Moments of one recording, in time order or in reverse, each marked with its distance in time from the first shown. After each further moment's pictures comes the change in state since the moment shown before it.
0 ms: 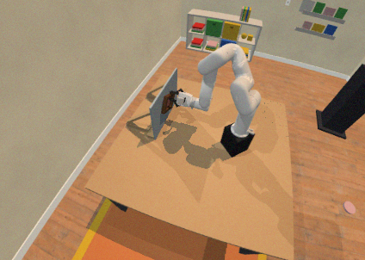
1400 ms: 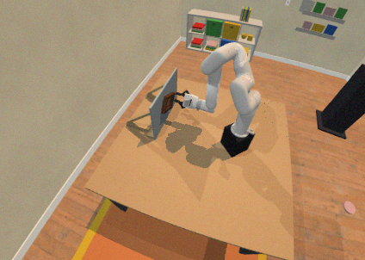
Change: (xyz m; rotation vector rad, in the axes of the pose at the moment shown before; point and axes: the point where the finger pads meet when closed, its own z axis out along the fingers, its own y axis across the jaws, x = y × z) arm 0.000 0.000 -0.044 0.000 0.000 0.000
